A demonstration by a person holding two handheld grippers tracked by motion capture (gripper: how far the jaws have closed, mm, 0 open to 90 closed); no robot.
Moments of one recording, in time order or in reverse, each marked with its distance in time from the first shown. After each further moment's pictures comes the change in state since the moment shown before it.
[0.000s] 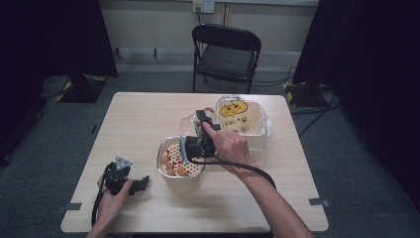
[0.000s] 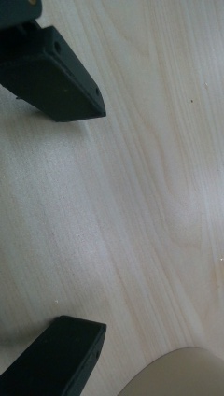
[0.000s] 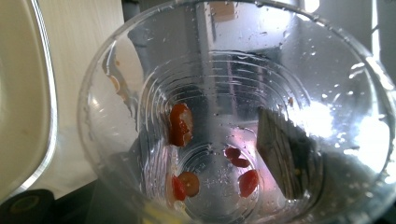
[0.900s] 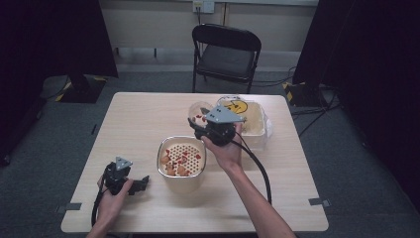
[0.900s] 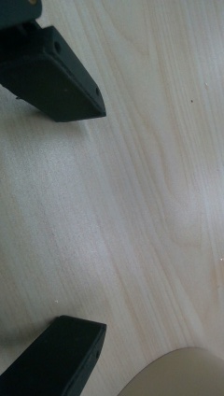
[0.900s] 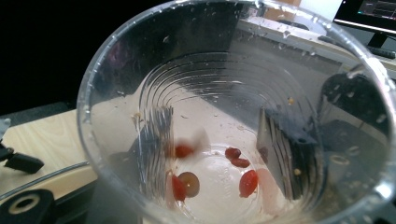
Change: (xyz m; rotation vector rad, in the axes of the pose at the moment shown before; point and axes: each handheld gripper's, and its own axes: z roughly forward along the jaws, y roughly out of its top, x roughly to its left) left arm 0.000 0.000 0.000 0.000 0.000 -0.001; right arm -0.033 -0.048 0.020 -0.267 0.425 1.114
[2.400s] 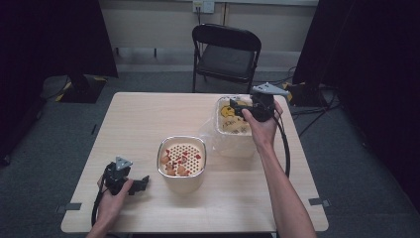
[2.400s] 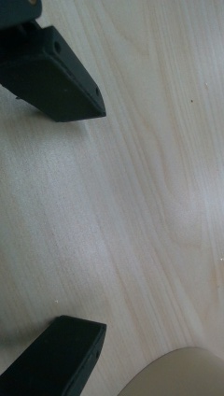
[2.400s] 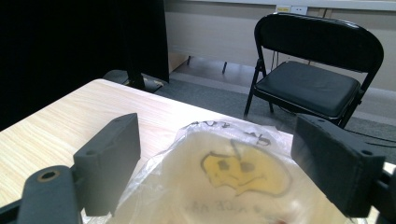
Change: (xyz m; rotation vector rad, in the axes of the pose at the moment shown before) left arm 0.000 0.000 0.000 -0.002 0.000 -0.002; right arm -0.129 -0.018 -0.018 0.109 -0.178 0.275
